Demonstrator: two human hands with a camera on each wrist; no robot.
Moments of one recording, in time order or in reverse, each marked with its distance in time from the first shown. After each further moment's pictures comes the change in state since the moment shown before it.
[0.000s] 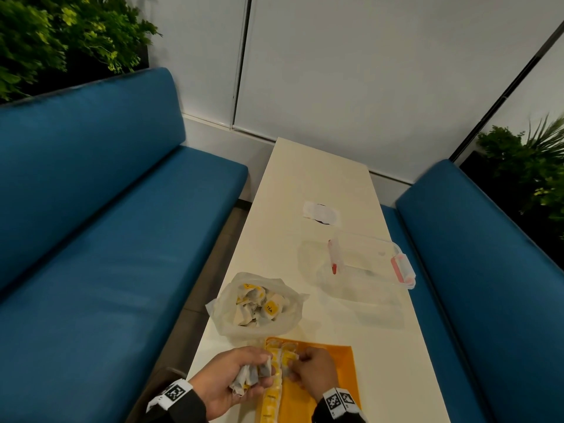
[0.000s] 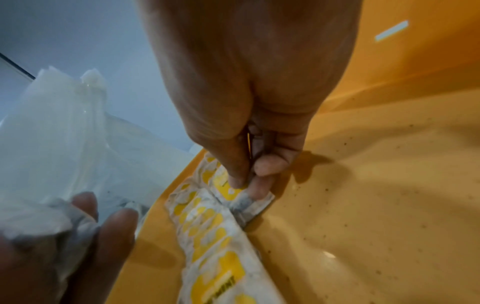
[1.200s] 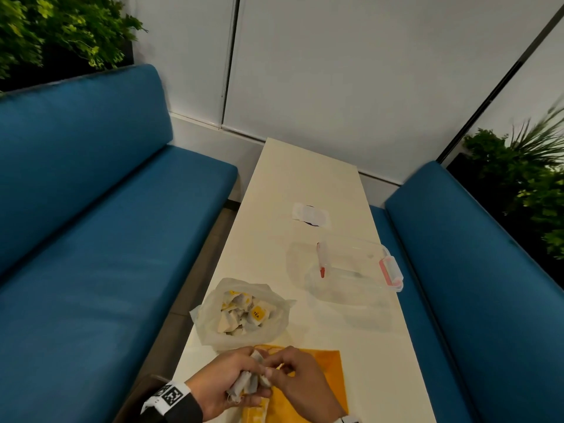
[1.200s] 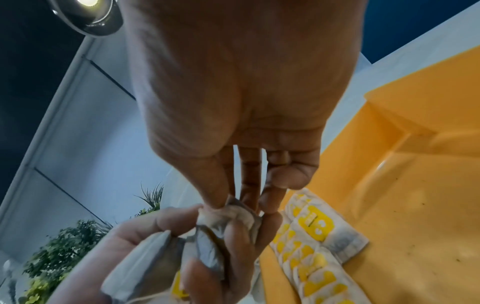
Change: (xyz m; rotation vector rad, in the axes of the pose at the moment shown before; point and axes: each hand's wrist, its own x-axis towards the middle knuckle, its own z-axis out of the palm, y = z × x) left_hand 0.012 0.013 0.020 0.174 -0.135 0.016; right_hand -0.056 -0.031 -0.029 0.061 -0.138 -0.437
